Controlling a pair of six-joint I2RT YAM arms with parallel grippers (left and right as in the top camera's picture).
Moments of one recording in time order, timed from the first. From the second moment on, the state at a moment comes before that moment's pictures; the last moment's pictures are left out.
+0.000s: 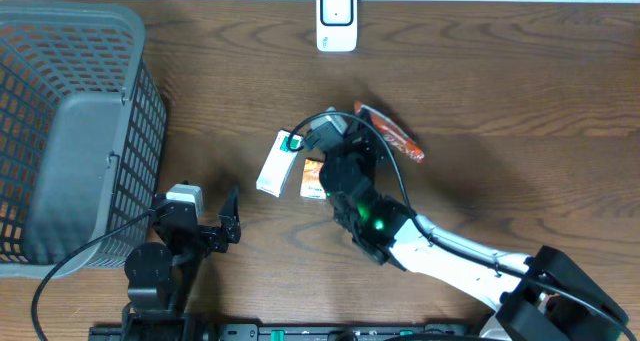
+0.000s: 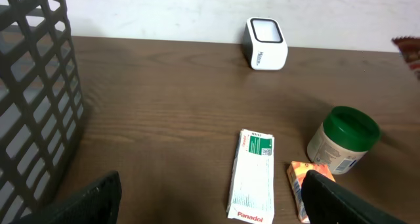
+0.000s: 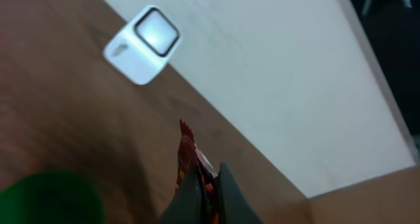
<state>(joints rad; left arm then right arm) -0.03 0.21 0.22 -0.27 0.18 -0.09 0.89 1.59 0.78 0.49 0.97 -0.57</state>
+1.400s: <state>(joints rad) -0.03 0.21 0.22 -0.27 0.18 -0.09 1.33 1.59 0.56 0.58 1.22 -0.33</state>
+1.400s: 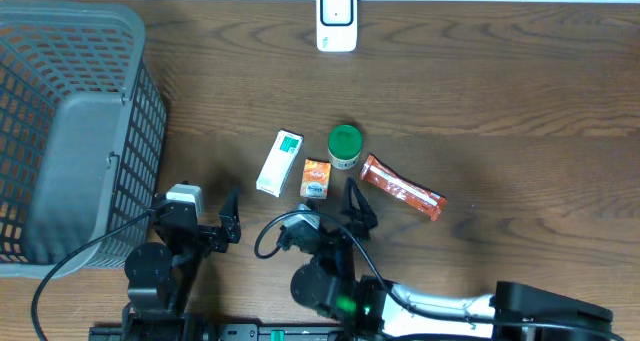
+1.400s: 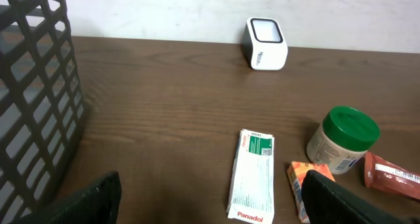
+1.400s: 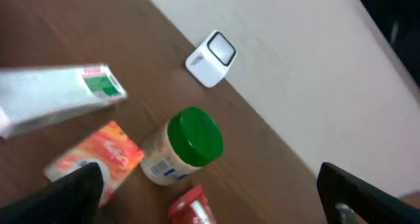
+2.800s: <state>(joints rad) -0.03 0.21 0.22 -0.27 0.18 -0.09 0.44 0.94 0.55 -0.38 -0.31 0.57</state>
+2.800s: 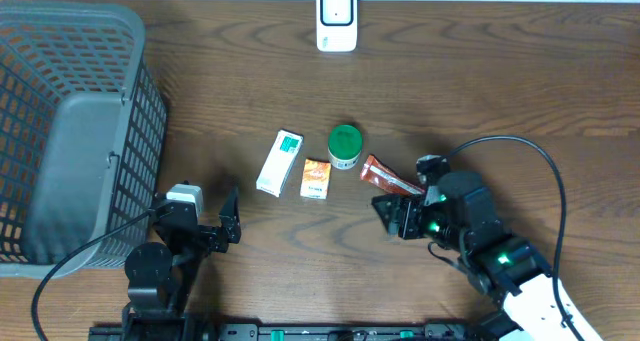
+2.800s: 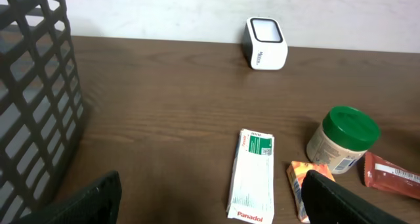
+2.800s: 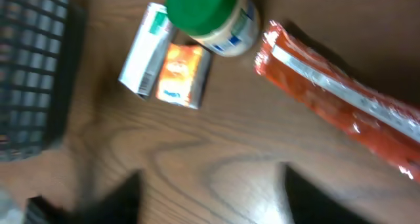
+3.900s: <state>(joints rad) -0.03 0.22 0.22 -0.27 0.18 -0.09 0.10 1.56 0.55 0.11 -0.81 0.40</state>
